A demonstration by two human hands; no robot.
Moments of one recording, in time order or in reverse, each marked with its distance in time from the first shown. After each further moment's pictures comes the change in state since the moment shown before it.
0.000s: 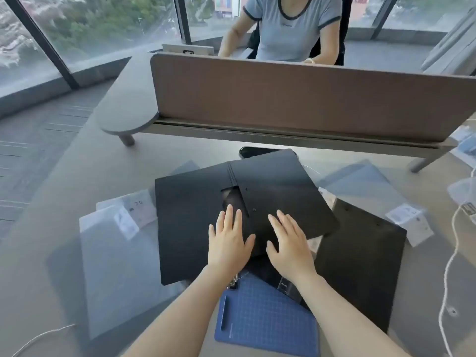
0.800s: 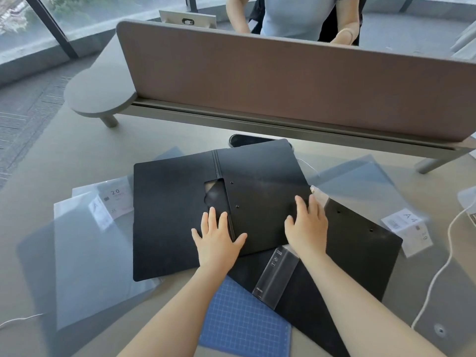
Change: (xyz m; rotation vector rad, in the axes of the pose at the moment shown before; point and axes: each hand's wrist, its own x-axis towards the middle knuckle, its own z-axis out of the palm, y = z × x) left_hand 0.024 0.030 0.039 -0.026 -0.085 -0.291; right_hand 0.062 0.078 -0.029 -0.096 0.057 0.287
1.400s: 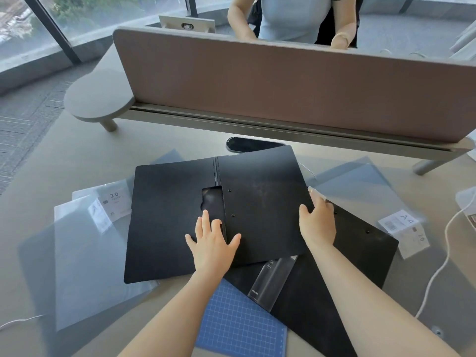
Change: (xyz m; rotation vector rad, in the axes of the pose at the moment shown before) left_hand -0.004 0.001 0.004 -0.057 0.057 -0.058; right_hand 0.024 0.014 -0.018 0.356 0.087 0.265
